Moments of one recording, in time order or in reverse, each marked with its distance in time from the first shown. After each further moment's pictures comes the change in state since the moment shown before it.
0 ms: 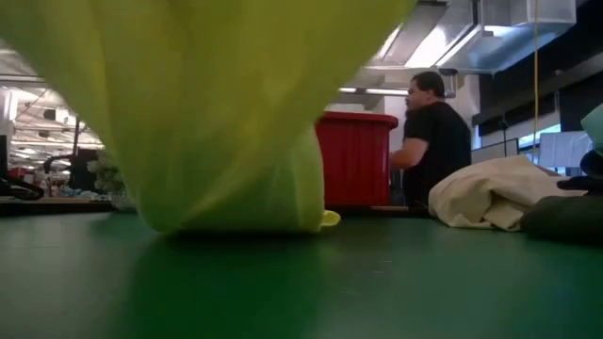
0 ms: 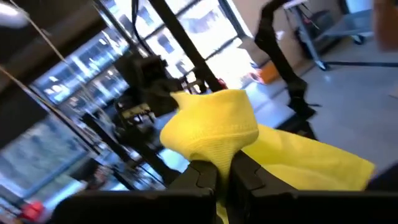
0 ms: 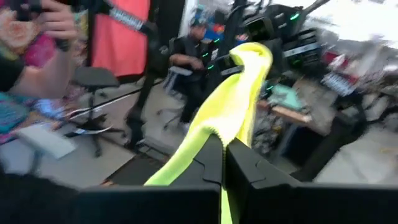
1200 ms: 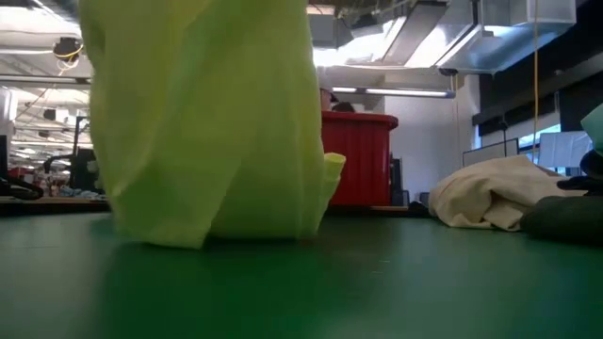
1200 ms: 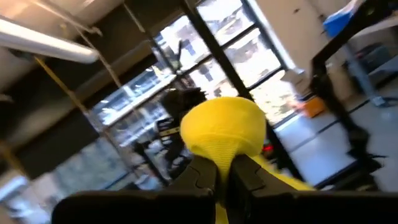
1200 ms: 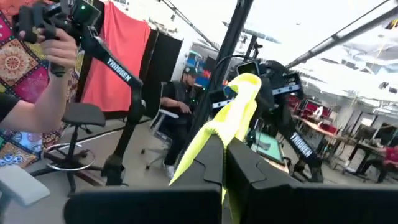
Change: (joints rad) left arm 0.029 0.095 0.305 0.148 -0.042 0.294; right arm -0.032 -0.006 0.230 -0.029 -0.057 -0.151
